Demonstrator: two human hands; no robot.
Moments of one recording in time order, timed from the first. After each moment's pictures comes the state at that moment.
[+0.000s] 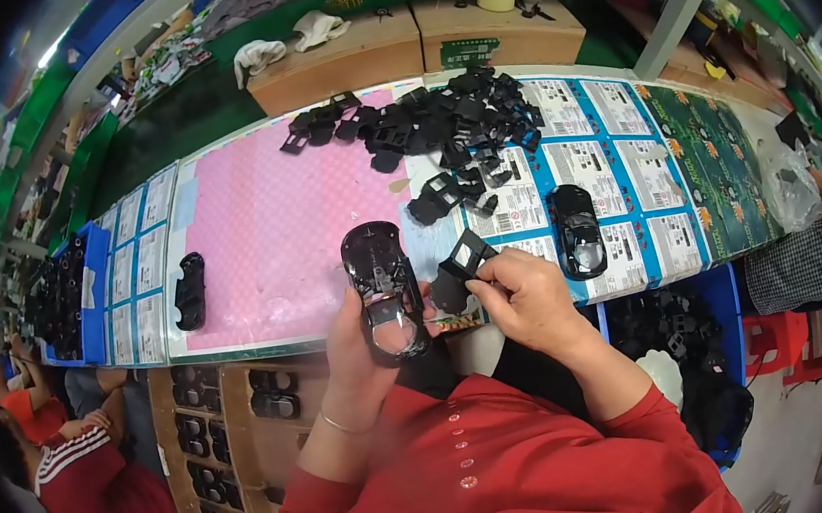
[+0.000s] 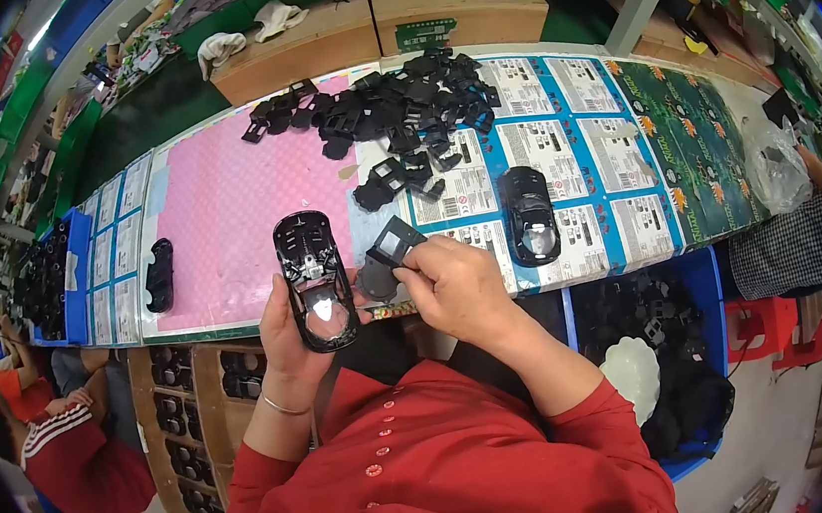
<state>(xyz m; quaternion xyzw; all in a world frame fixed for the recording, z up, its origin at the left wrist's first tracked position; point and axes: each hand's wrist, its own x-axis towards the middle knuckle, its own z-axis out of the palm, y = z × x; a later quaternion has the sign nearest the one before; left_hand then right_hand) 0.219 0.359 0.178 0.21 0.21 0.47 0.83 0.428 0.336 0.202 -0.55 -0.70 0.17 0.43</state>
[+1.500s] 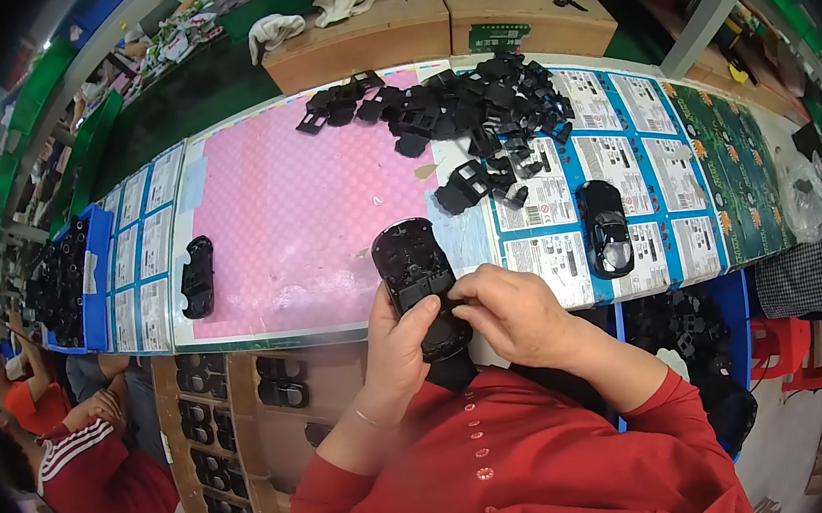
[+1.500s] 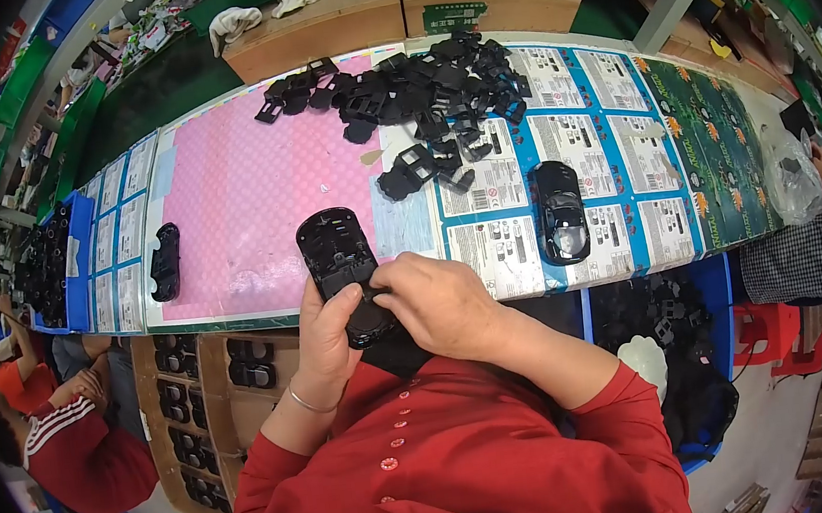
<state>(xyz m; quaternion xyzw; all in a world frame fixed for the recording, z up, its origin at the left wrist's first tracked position) 0.229 0.351 0.172 0.29 0.31 0.53 0.74 0.391 0.346 0.199 -0.42 -0.76 0.22 0.44</state>
